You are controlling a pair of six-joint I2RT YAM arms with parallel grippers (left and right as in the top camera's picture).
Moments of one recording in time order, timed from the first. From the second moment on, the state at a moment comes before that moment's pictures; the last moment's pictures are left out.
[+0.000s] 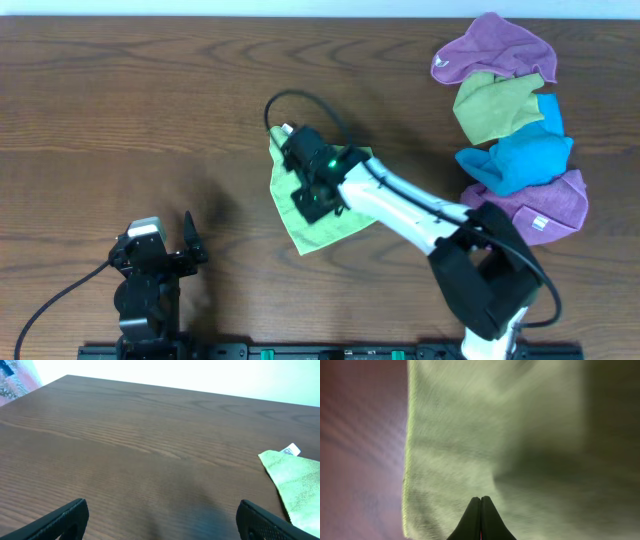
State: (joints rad) left arm 0.08 0.01 0.12 -0.40 -0.09 -0.08; right arm 0.78 1.95 1.33 -0.74 -0.08 0.17
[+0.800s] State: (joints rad) left arm 0.08 0.01 0.12 -0.40 -0.09 -0.08; right arm 0.94 1.94 1.14 -0.38 -0.25 0.17
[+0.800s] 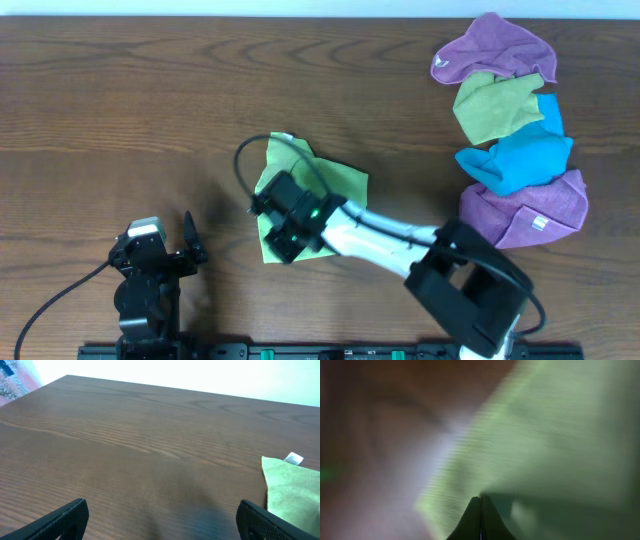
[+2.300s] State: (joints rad) left arm 0.08 0.01 0.11 -0.33 0.19 -0.14; right arm 0.58 1.40 1.39 -0.92 -0.18 0.07
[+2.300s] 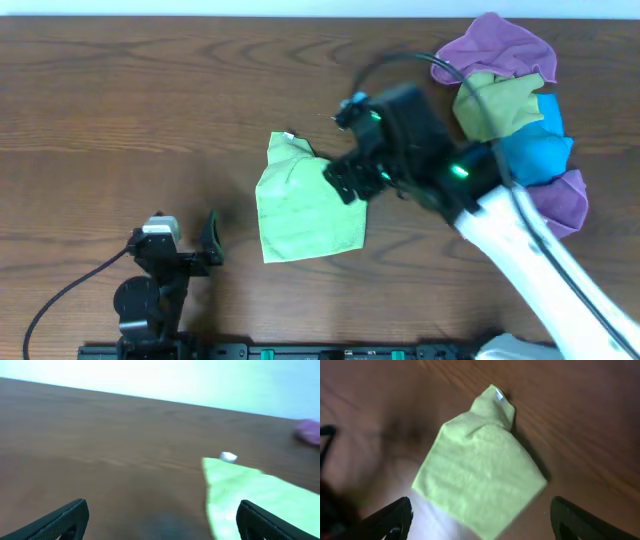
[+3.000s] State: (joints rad) left arm 0.08 0.03 0.10 -0.12 0.82 -0.46; right arm 0.62 0.92 0.89 -0.97 -0.32 0.24
